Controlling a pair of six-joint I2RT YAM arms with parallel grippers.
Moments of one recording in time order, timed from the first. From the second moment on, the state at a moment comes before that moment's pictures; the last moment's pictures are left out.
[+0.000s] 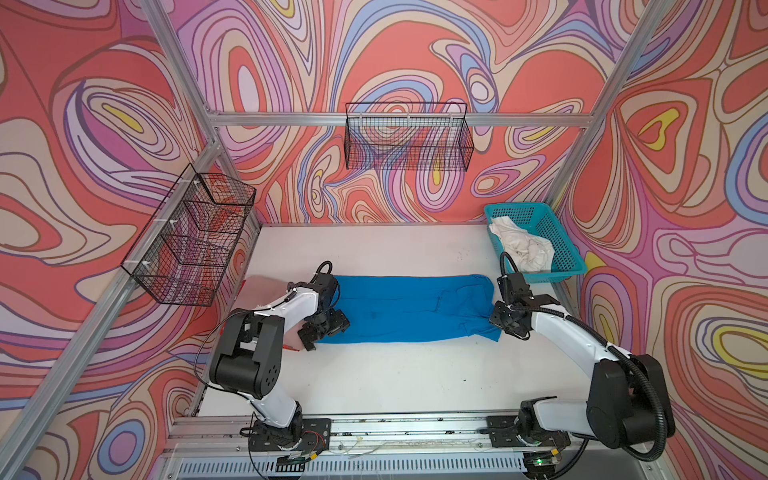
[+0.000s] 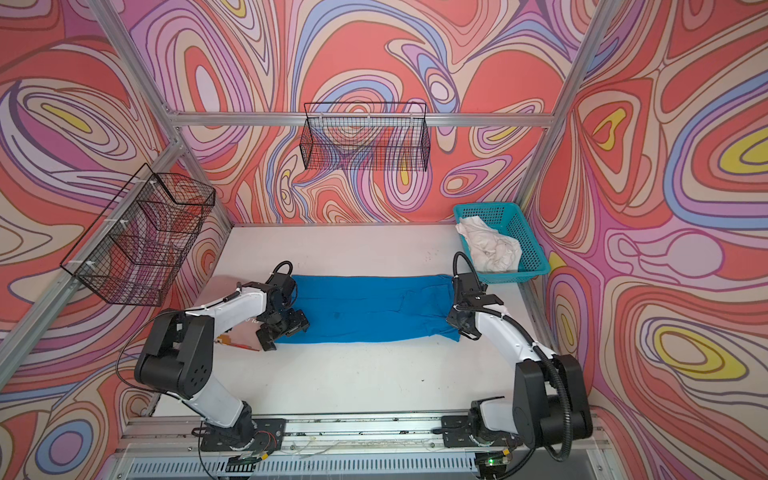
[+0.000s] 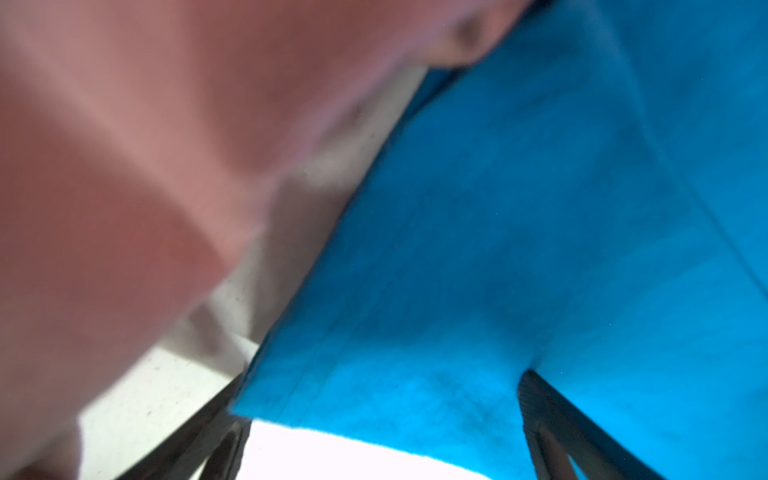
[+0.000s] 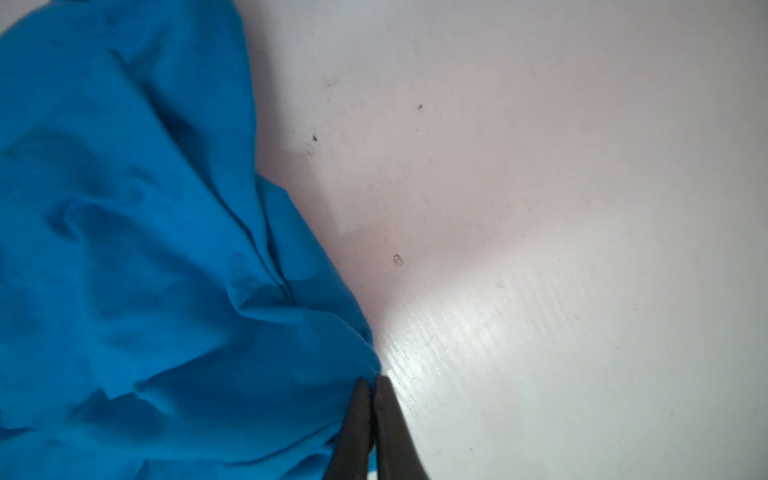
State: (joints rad) left arm -0.22 1.65 0.94 -0.84 0.03 -0.86; right arm 0.12 1.35 0.80 -0.70 0.20 0.64
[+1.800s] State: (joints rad) left arm -0.22 1.65 0.93 -0.83 0.03 -0.87; right arm 0.12 1.27 0.63 -0.58 0.13 0.72
